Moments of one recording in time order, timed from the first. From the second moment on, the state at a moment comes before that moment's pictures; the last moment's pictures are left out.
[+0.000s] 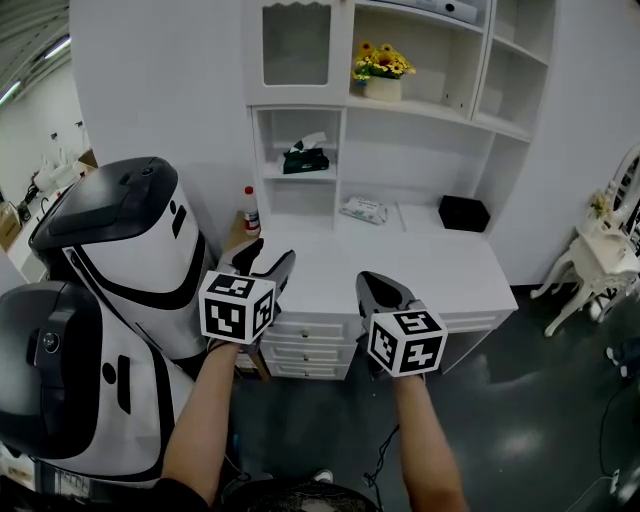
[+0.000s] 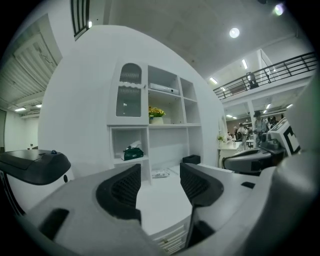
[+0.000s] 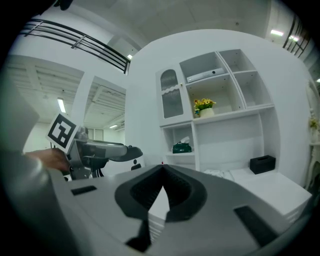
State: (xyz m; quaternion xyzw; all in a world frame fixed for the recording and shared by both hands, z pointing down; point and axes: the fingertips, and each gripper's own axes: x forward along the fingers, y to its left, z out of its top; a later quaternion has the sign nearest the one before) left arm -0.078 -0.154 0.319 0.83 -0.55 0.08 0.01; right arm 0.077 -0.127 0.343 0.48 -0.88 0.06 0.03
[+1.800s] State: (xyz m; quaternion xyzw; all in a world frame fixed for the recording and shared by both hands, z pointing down) left arm -0.091 -0.521 0.329 0.88 -0.43 0.20 -0.07; right arm 0.026 -0.436 0.346 0.52 -0.85 0.07 0.05
